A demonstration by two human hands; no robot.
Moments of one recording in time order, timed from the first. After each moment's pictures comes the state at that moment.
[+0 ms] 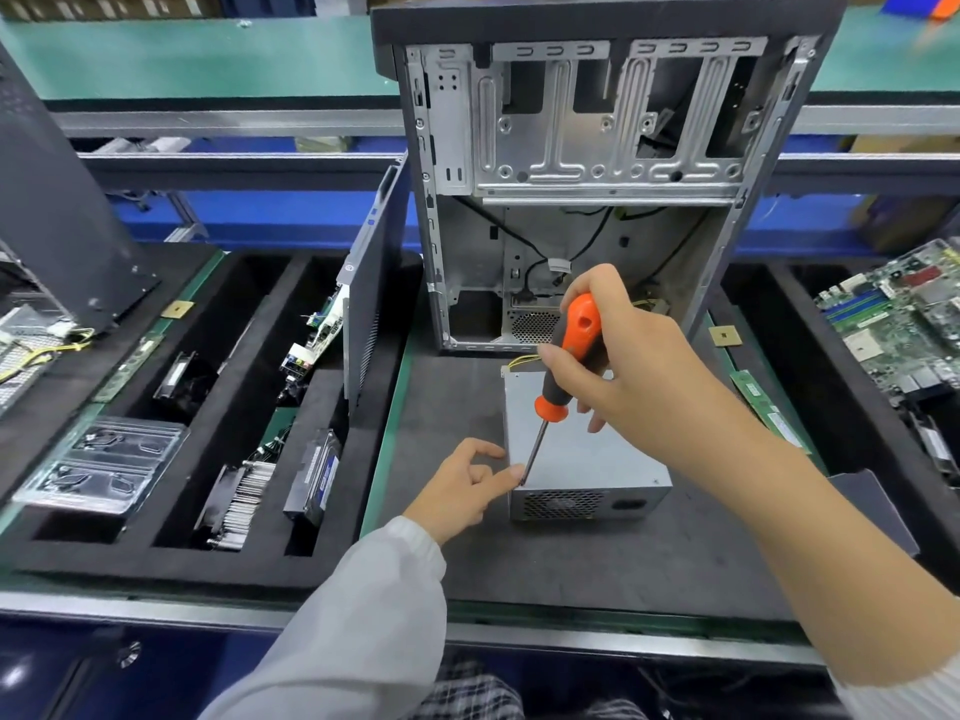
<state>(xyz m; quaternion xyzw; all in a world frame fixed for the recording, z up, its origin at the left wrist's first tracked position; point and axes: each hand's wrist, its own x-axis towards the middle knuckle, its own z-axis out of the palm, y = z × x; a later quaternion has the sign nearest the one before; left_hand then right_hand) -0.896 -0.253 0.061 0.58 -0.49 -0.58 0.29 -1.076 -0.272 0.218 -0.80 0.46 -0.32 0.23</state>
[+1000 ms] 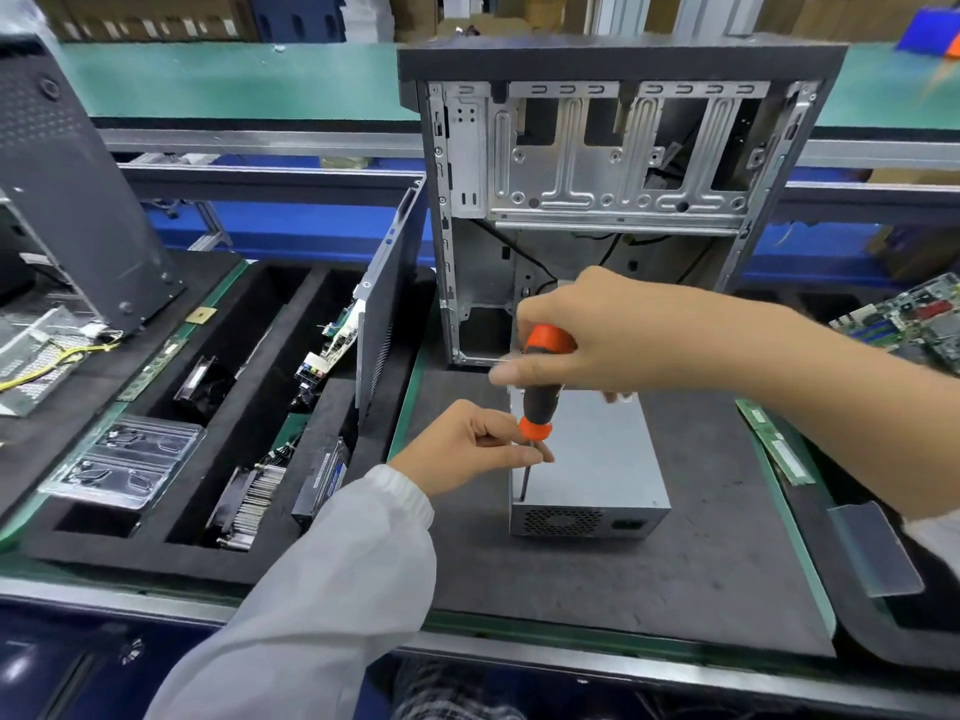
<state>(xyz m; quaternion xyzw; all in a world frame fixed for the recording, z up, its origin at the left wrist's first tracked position) -0.886 -0.274 0.136 0.41 -0.68 -0.52 0.31 -1.058 -0.302 0.288 -0.91 0.40 0.03 0.14</state>
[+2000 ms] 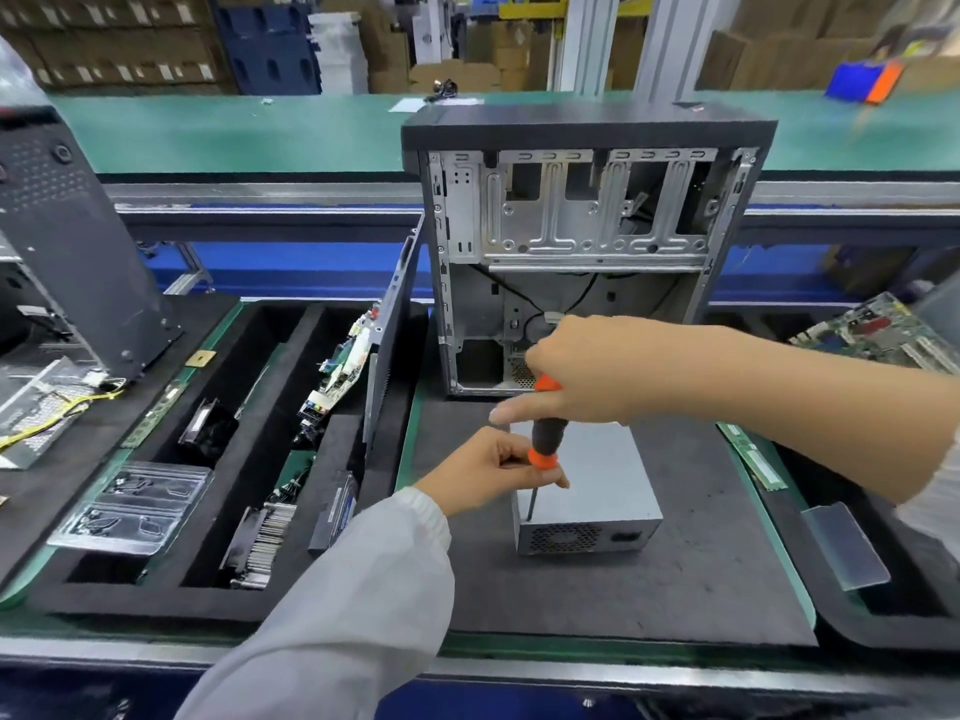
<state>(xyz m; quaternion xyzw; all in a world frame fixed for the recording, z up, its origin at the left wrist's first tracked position) -0.893 -0.272 0.156 0.40 -0.69 -0.54 0.27 -1.045 -0.299 0.295 -0.90 0.42 0.14 -0.02</state>
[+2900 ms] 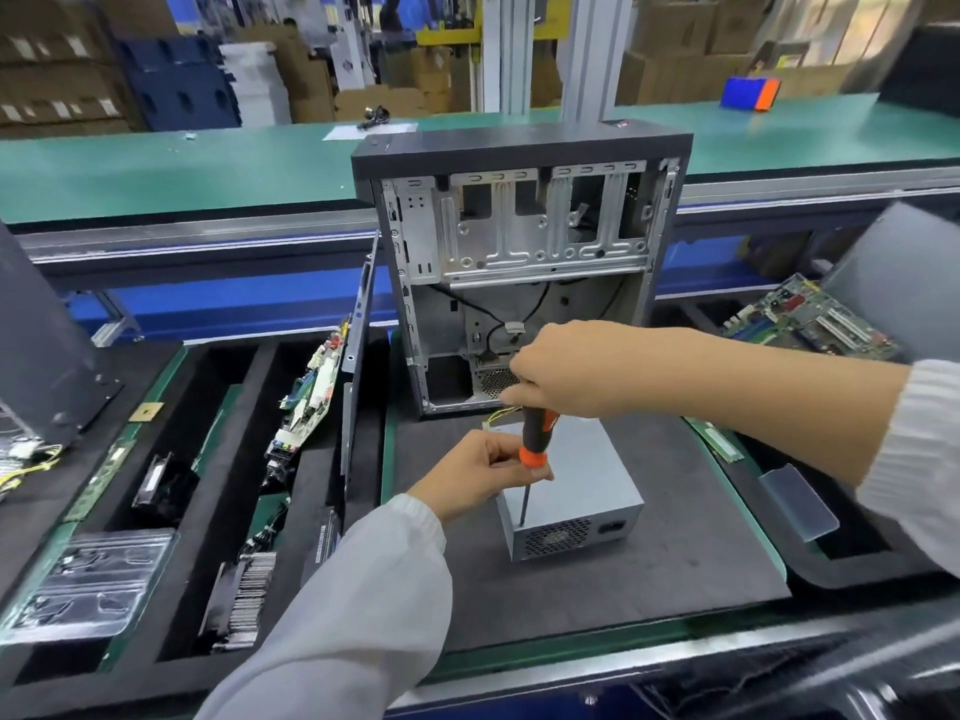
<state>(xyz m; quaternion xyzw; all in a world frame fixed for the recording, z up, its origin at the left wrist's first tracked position) -0.893 -0.281 0.161 0.38 -0.69 -0.57 0.26 -1.038 -0.288 0.302 -0.87 0.46 0.17 -0.05</state>
